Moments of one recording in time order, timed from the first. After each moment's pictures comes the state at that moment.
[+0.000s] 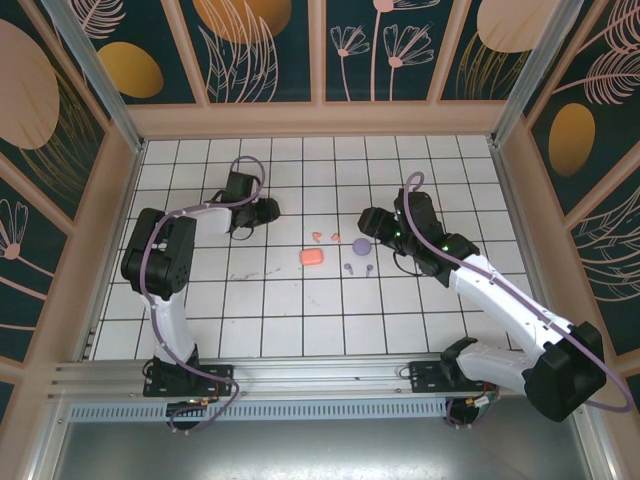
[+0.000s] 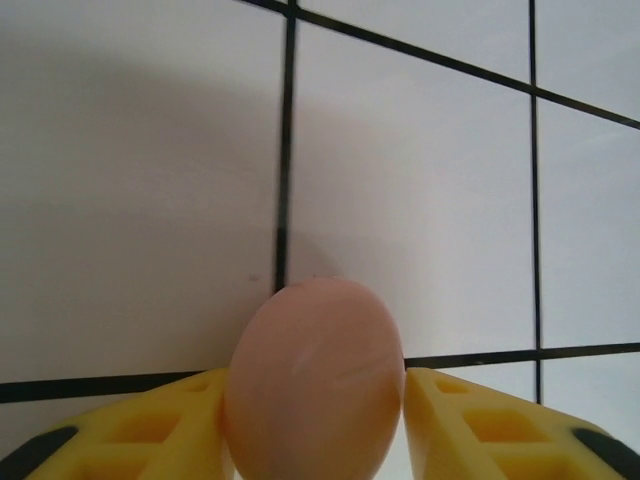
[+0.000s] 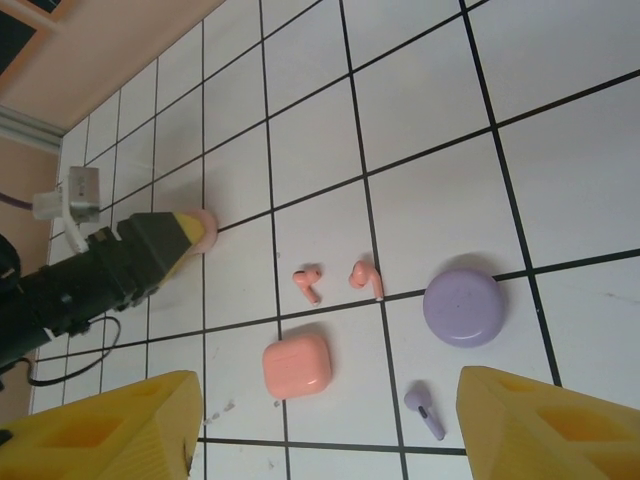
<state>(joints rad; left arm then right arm) -0.27 1.95 1.13 -0.06 0.19 -0.53 0.58 1.12 0.87 -0.39 0.03 0.83</state>
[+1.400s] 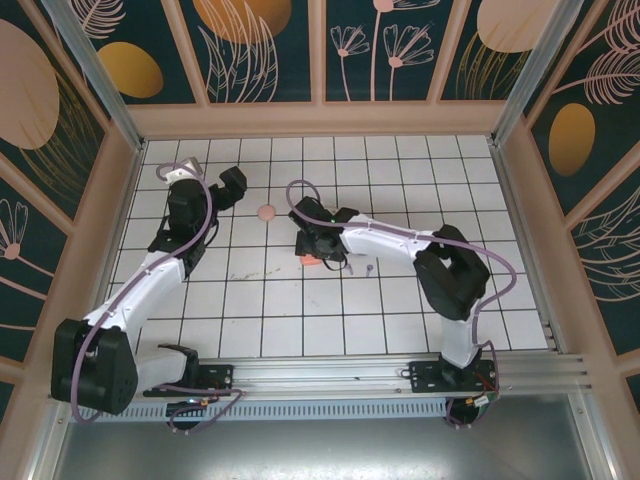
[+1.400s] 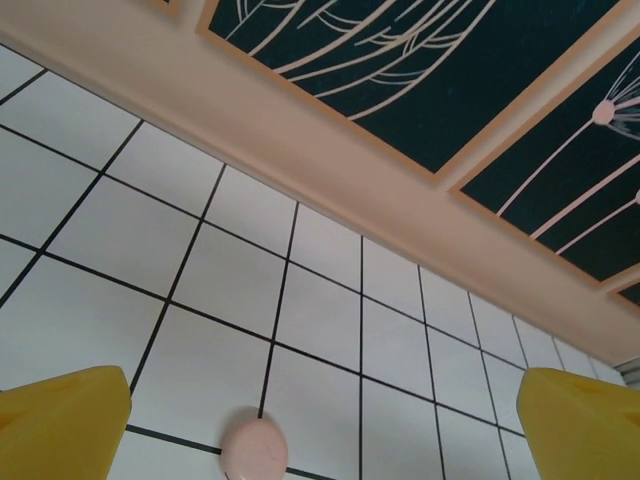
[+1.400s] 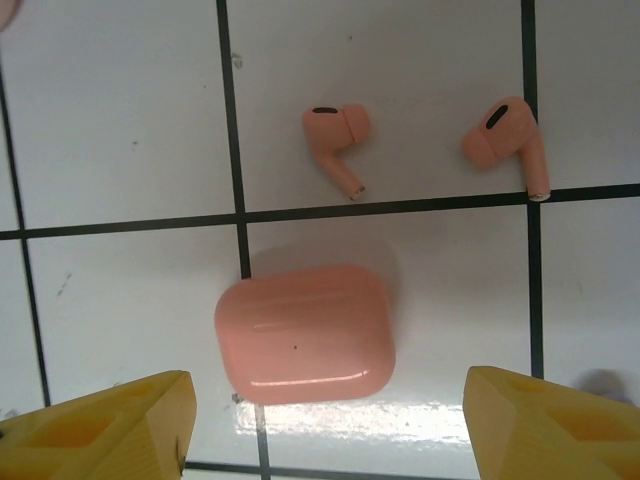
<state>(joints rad) -0.24 1.22 0.77 0.16 -0.11 -0.68 0.89 1.92 1.40 -0.66 0.17 0.90</state>
